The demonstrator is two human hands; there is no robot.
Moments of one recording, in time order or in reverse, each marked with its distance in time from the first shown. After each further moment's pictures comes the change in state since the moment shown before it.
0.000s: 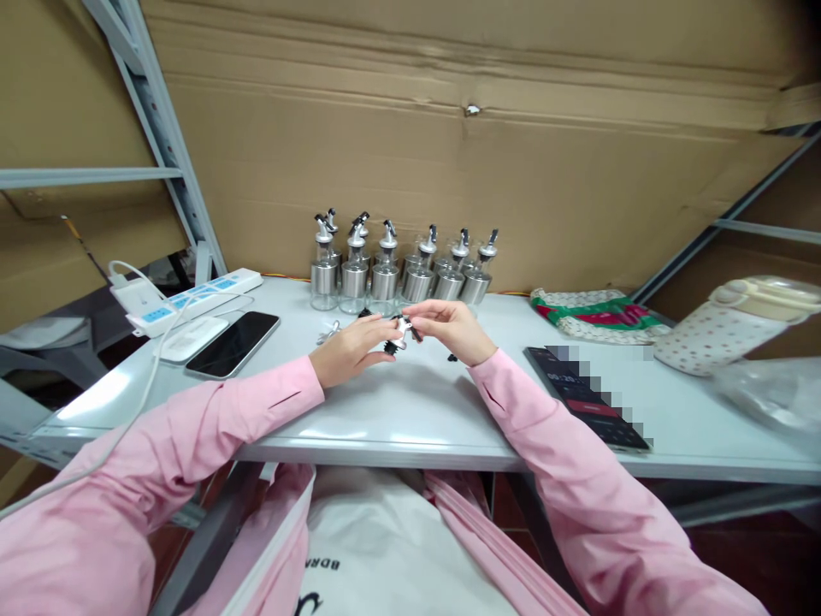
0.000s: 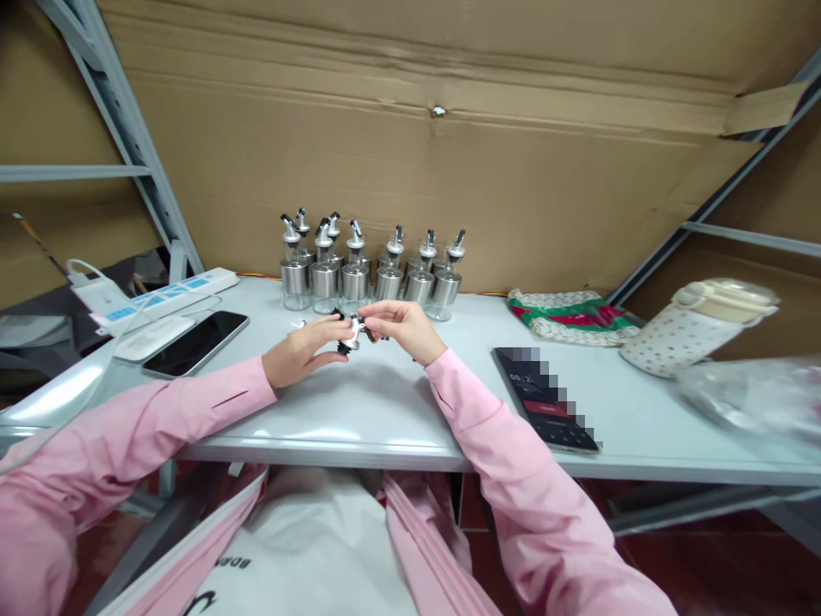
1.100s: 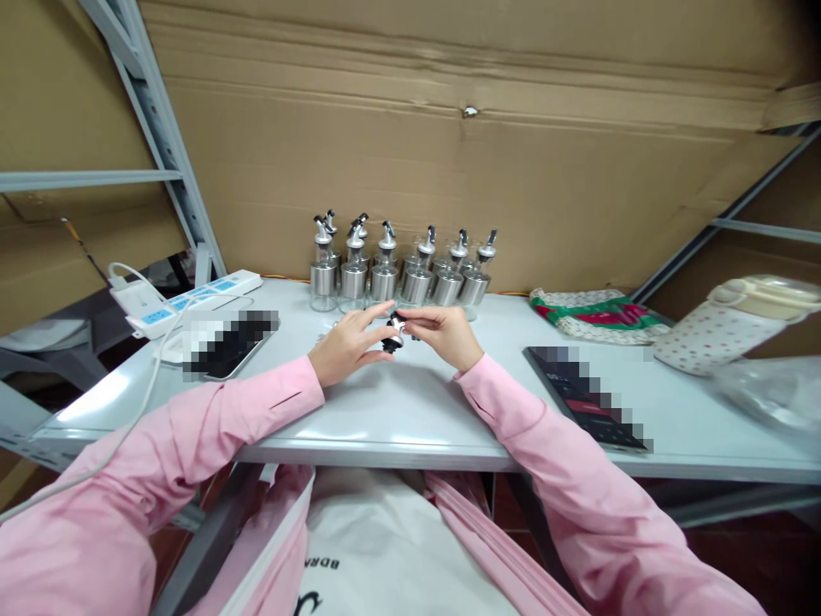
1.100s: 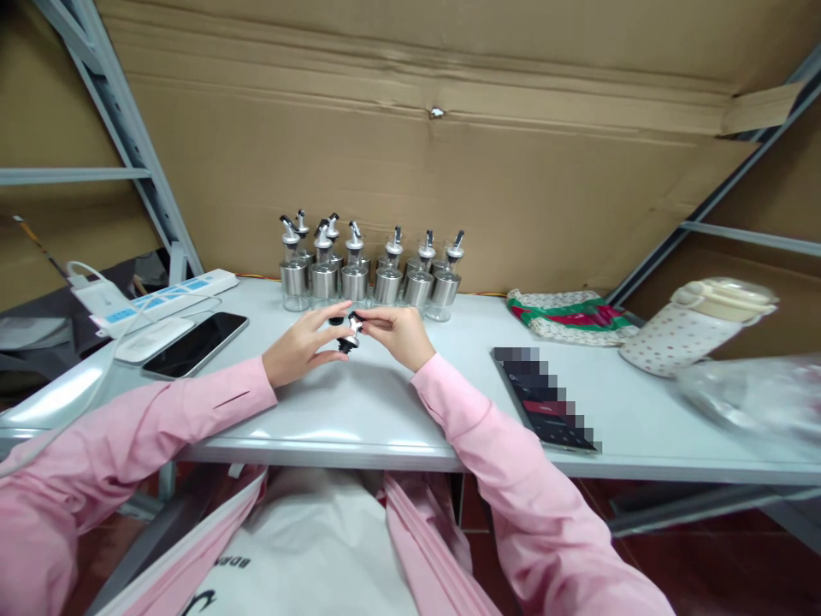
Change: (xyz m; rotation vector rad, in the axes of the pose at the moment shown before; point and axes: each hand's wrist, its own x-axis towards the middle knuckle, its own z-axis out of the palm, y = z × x) left_hand 0.002 -0.002 -0.001 0.148 -0.014 -0.067; right_hand 0.001 0.010 0.012 -0.255 0.172 -0.213
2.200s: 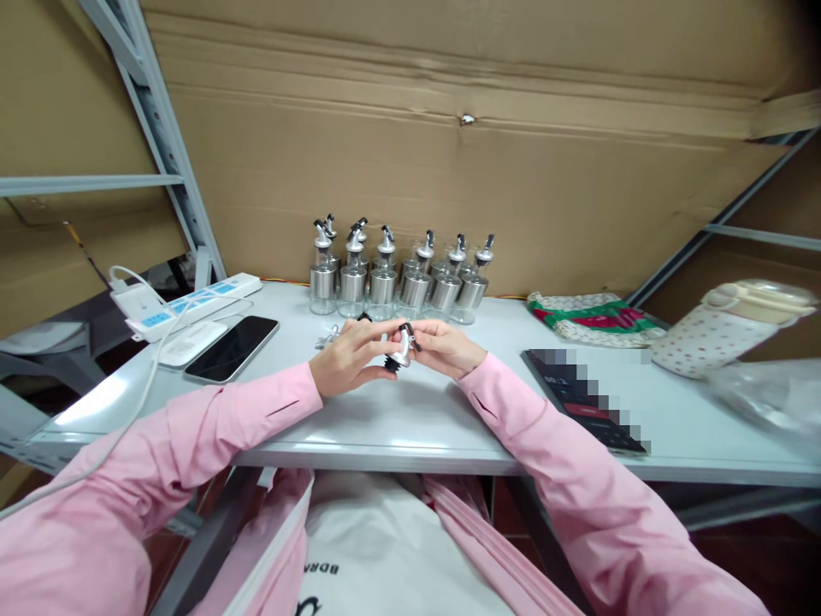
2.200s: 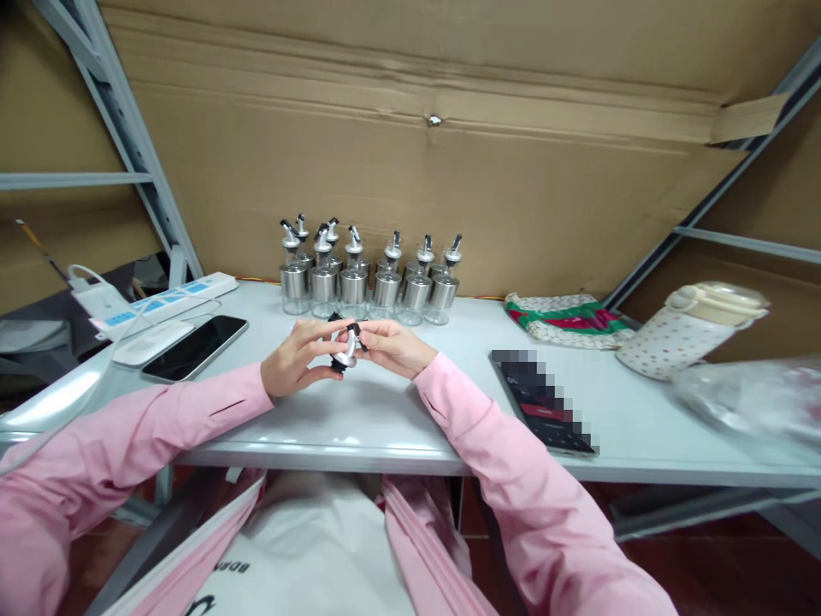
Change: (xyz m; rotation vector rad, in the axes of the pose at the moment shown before) left_hand -0.004 0.011 -0.006 -0.078 0.087 0.075; right_hand -0.005 -0.014 0.002 0.709 -0.493 0.329
